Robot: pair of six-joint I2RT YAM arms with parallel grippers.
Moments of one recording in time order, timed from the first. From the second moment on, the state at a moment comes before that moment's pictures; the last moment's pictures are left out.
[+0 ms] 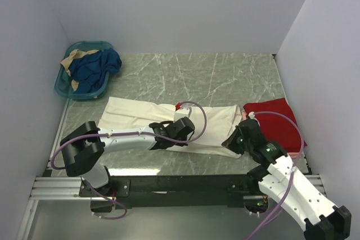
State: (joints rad) left arm -1.12 1.59 0.95 -0.27 -0.37 -0.78; right arm 0.47 0.61 0.43 -0.69 -0.01 0.93
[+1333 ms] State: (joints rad) left arm -0.18 1.42 0.96 -0.47 -0.29 -1.01; right arm 0.54 1.32 0.84 -0.32 -0.05 0.78
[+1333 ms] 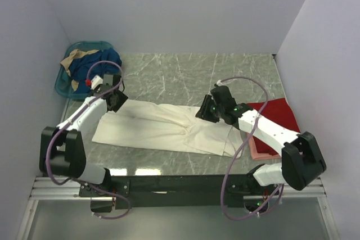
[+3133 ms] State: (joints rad) left arm -0.05 1.66 1.09 -0.57 -0.50 -1.10; right arm 0.55 1.49 0.84 -0.22 -0.15 0.69
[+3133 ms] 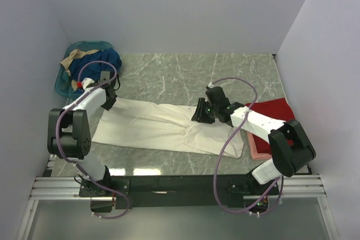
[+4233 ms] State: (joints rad) left arm 0.00 1.28 0.73 -0.40 -0.47 -1.10; right arm 0.50 1.41 0.77 -0.27 -0.12 0.72
